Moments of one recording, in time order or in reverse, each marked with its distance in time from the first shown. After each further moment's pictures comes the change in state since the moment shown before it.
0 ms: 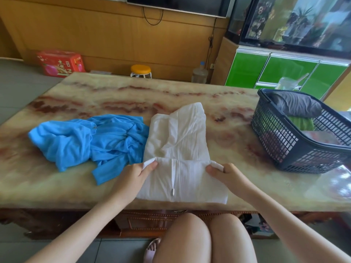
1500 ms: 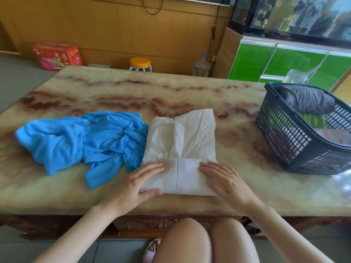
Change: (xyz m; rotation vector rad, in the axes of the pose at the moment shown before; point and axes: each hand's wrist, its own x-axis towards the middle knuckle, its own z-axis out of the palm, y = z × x) left_hand 0.009 -0.040 0.013 0.177 -0.273 0.420; right_hand 0.010 0.043 0.005 -0.622 0.037 -0.545
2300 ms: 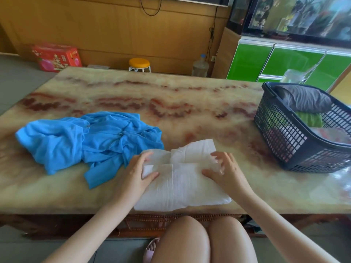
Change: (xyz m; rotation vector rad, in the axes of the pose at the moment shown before) left_hand 0.017 0.024 0.002 0.113 0.333 -0.364; right_hand 0.020 -0.017 -0.009 0.207 0.164 0.525
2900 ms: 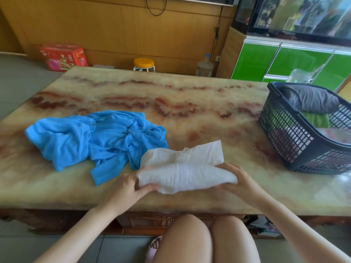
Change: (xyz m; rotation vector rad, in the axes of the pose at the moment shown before) left_hand -0.025 -0.017 -0.027 -0.150 -0.161 0.154; right_hand -0.010 0.023 -0.018 0.216 -0.254 -0.246
